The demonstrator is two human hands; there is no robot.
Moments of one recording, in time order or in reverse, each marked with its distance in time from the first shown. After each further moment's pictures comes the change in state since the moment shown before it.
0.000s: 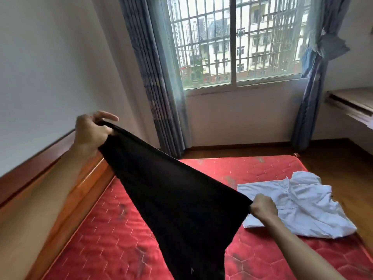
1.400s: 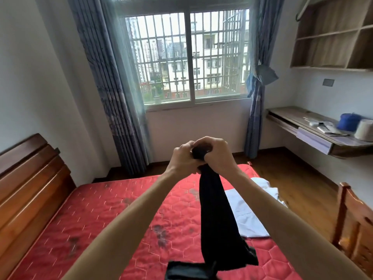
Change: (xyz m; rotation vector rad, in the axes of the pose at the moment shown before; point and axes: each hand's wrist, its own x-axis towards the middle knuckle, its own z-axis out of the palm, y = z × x) left_hand -0.091 0.117 0.223 -0.328 -0.713 0.174; right_hand -0.034 -0.108 -0.169 0.627 0.395 -0.711
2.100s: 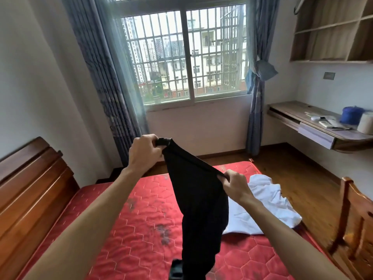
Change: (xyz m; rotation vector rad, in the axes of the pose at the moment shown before) left_hand 0.008 -0.038 -0.079 0.493 0.401 0.077; right_hand -0.064 0.111 -0.008 -0.295 -0.052 0.296
